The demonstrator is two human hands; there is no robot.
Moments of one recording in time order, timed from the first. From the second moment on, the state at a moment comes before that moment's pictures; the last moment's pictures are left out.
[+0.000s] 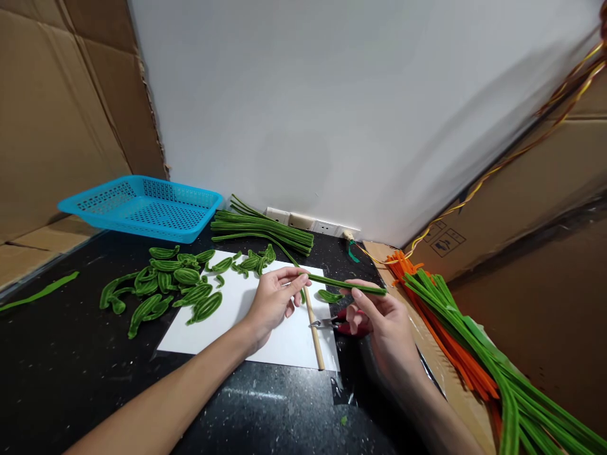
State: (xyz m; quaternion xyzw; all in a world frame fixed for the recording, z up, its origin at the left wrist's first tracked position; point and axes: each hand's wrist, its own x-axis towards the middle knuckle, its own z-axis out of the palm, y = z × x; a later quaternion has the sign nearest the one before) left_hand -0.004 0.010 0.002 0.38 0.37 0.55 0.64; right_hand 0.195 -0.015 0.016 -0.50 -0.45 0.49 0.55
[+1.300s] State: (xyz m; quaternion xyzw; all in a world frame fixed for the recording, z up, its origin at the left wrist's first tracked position) left_hand -0.011 0.016 0.001 0.42 0.42 0.62 0.52; right_hand 0.189 -0.027 0.025 -0.43 -0.74 0.37 0.36
